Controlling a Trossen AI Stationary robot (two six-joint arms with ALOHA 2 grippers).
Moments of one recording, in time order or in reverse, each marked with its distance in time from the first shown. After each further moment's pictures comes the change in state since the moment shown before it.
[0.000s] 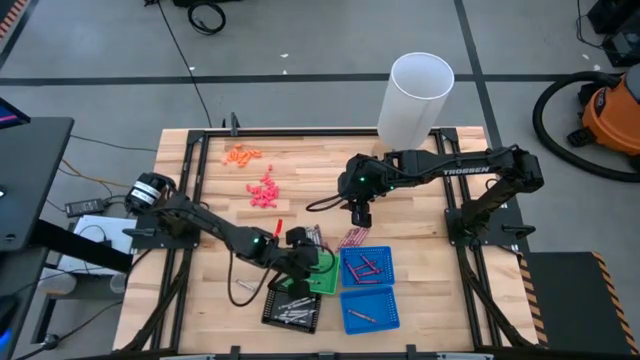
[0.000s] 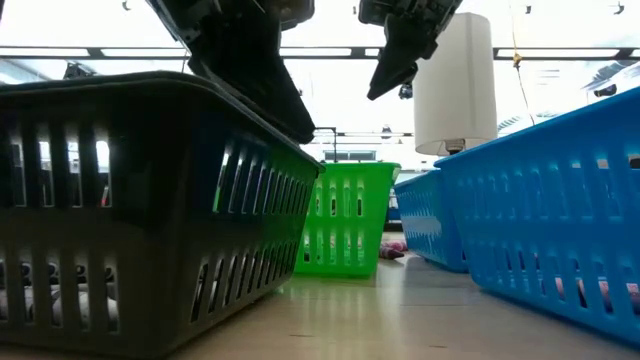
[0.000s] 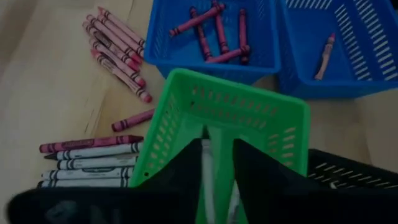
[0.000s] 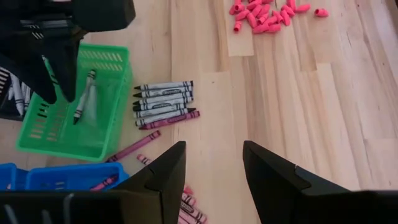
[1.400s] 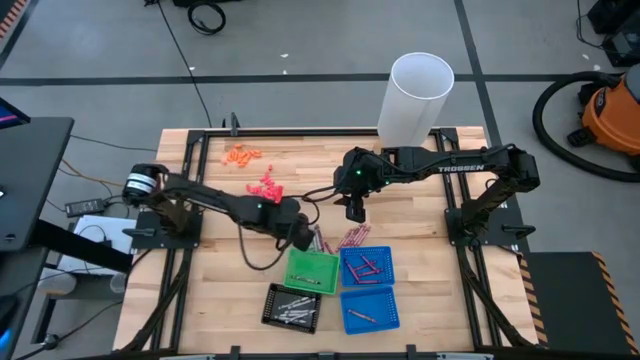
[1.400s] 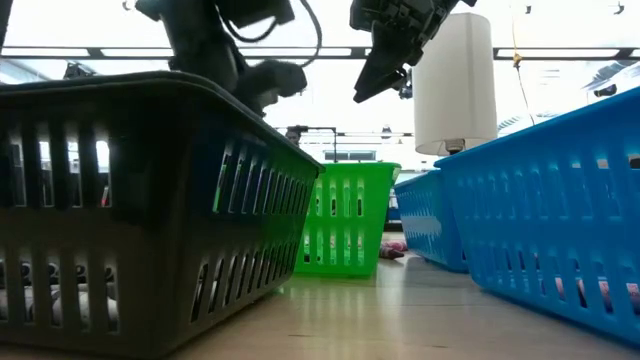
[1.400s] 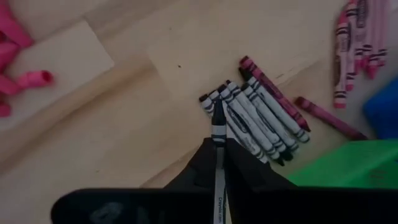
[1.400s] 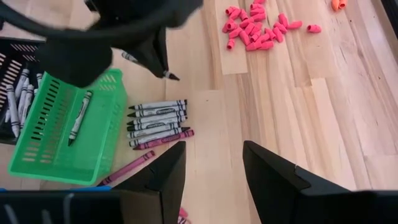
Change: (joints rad) left arm 0.234 -0.069 -0.002 -0.432 0.017 -0.733; right arm -0.045 0.026 0.000 0.081 -0.038 -0.010
